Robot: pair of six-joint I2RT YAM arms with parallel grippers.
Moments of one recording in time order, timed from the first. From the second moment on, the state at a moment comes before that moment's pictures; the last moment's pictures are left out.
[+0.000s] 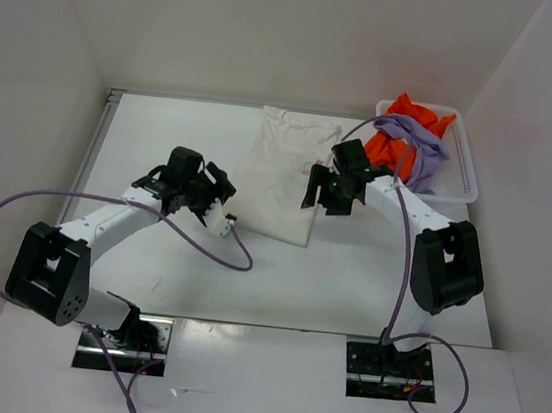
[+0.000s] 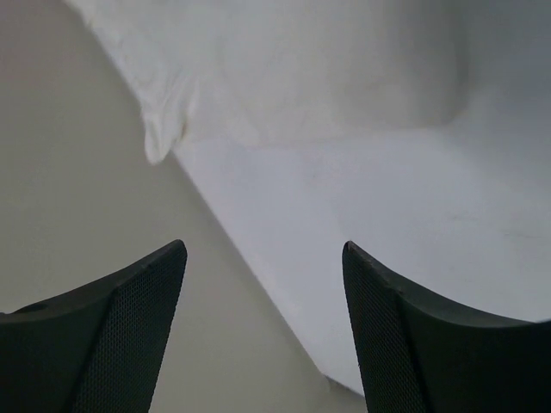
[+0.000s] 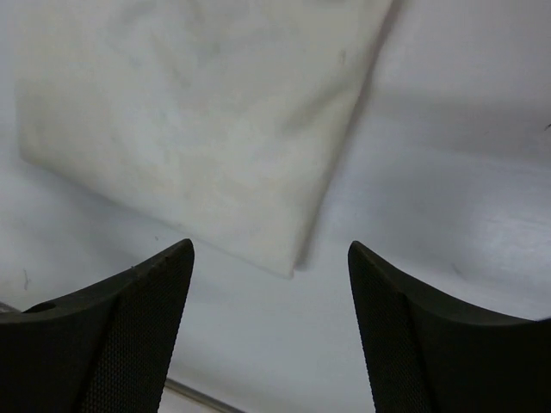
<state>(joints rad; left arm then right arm) -0.30 1.39 0.91 -0.27 0.29 1.84 0.38 1.71 1.29 -0.56 -0.16 0.46</state>
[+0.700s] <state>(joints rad) -0.37 1.57 0.76 -0.22 0.29 1.99 0.45 1.70 1.09 -0.52 -0.19 0.60</state>
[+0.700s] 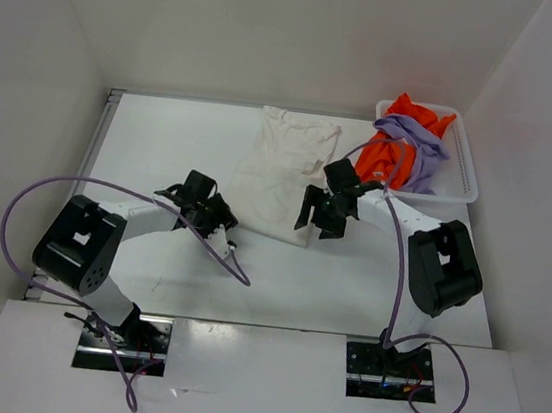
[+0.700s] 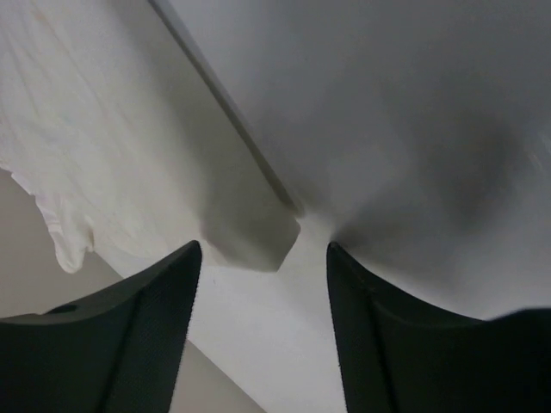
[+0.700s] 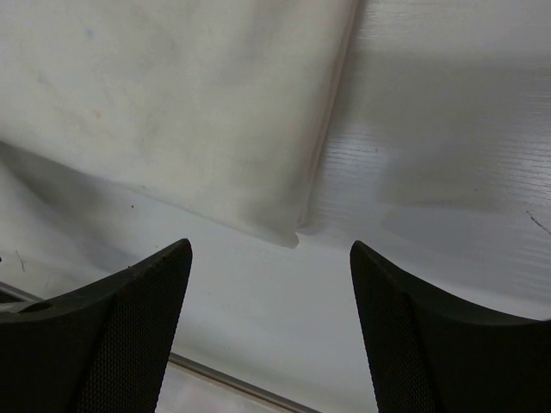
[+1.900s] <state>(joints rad) -0.47 1.55 0.76 -0.28 0.28 1.87 0.53 1.83 1.09 -0.50 -0.22 0.69</state>
